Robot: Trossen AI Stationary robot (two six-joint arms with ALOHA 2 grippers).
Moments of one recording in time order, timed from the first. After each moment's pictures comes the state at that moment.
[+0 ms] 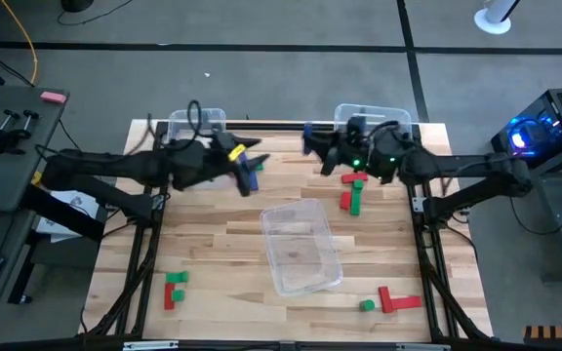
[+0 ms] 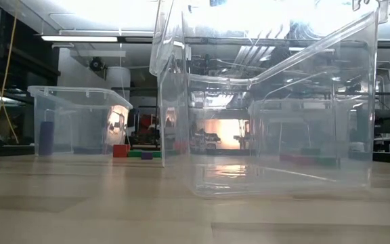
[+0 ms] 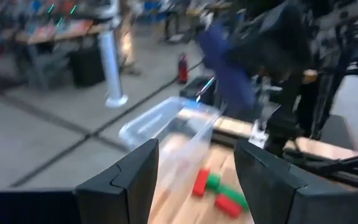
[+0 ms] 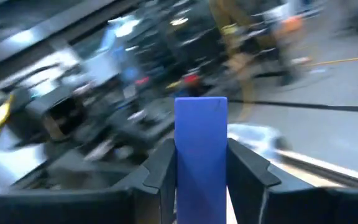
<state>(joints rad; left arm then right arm) -0.06 1.22 1.19 -0.12 -0.54 -0.07 -0.02 1.26 1.15 0.15 0.37 0.53</state>
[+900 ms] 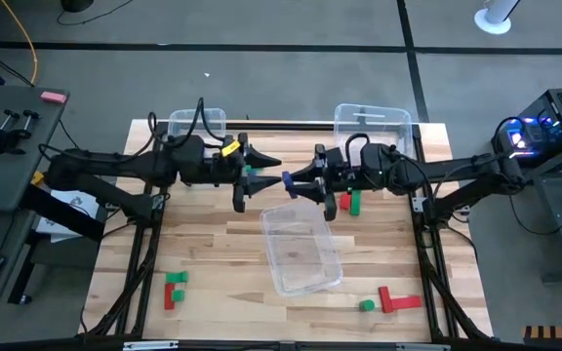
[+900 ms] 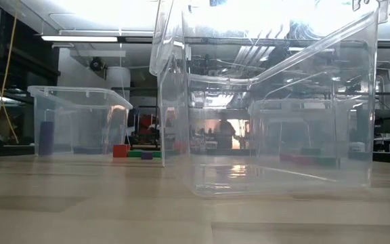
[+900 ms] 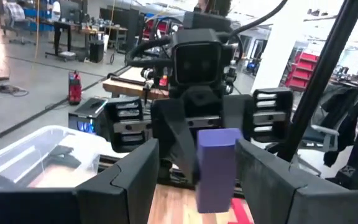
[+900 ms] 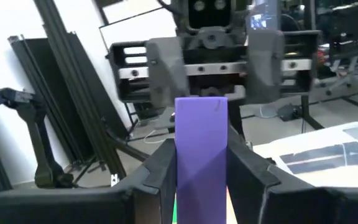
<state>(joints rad) -0.04 1.26 1.19 0.08 -0.07 -0.18 0.04 1.34 1.15 0.23 -0.07 0.24</state>
